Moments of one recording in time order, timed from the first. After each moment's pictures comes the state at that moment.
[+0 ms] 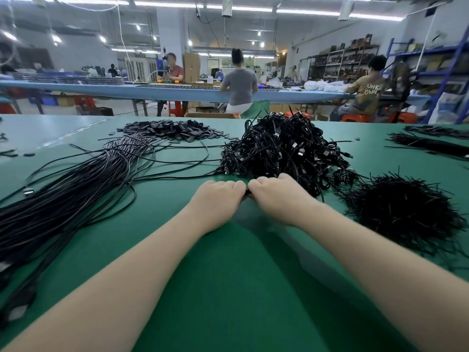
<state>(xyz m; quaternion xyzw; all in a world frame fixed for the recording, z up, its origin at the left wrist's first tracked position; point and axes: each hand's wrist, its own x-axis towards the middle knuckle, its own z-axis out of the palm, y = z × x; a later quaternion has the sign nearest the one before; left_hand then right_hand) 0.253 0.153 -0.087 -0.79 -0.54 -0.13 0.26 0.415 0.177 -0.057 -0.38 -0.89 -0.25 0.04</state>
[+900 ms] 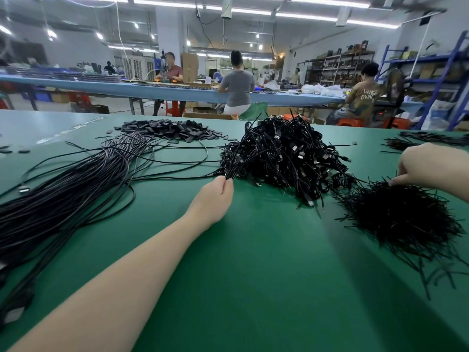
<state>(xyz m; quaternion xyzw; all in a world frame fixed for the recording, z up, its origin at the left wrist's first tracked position) 0.246 0.165 -0.094 -0.63 -0.63 -0.43 -0.15 0.637 0.236 0.031 -0.68 -0.70 -0.20 -0.09</state>
